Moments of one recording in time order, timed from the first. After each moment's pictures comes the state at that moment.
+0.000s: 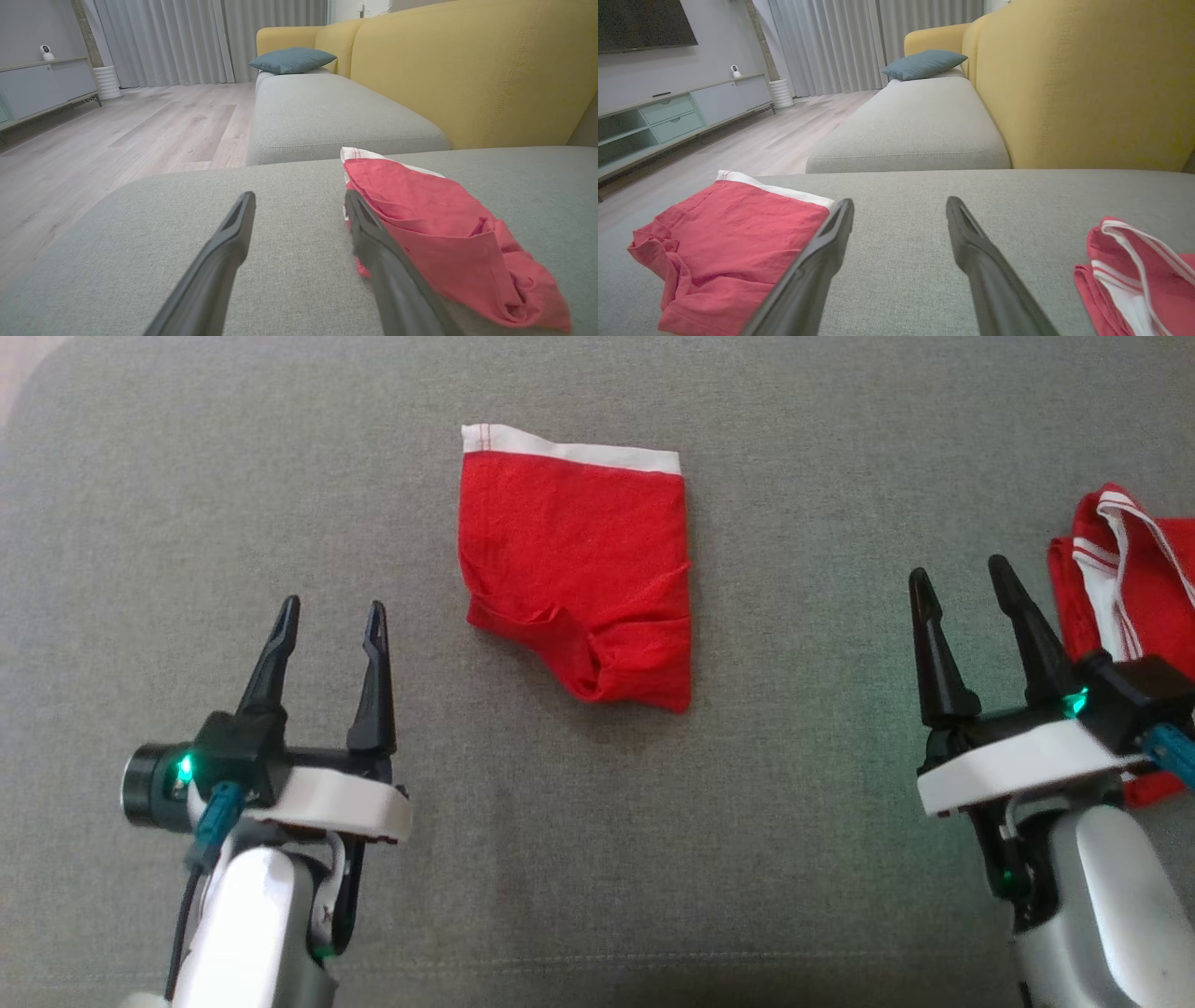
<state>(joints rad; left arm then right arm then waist) -0.19 0.08 -0.19 0.15 -0.08 0.07 -0.26 -0.21 -0.13 0.09 0.11 0.22 0.13 -0.07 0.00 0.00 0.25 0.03</state>
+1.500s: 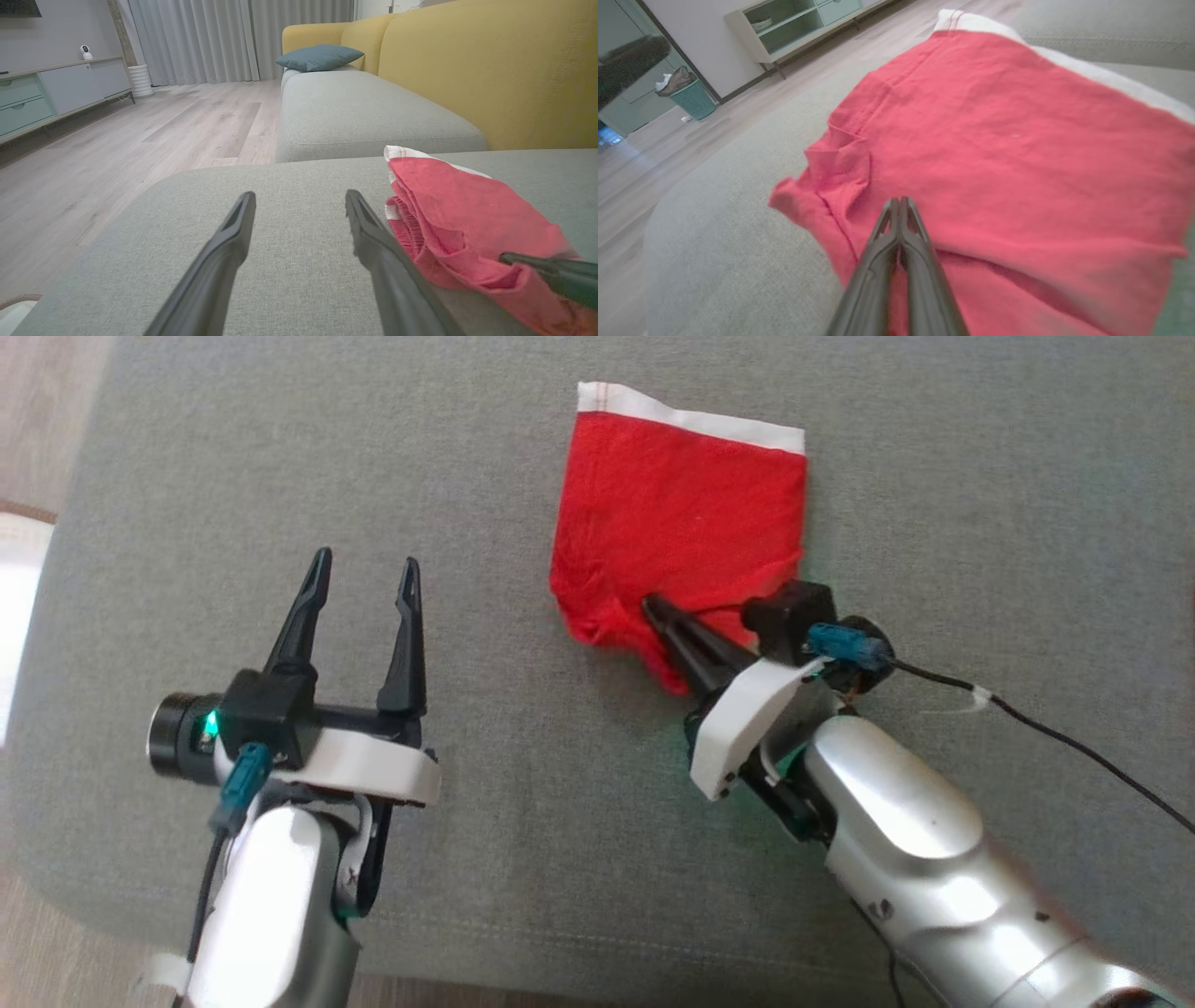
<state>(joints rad) -0.27 0.07 -0.23 0.16 -0.08 0.07 -0.26 -0.63 -0.07 0.70 0.65 0.45 0.13 -0.05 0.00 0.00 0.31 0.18</state>
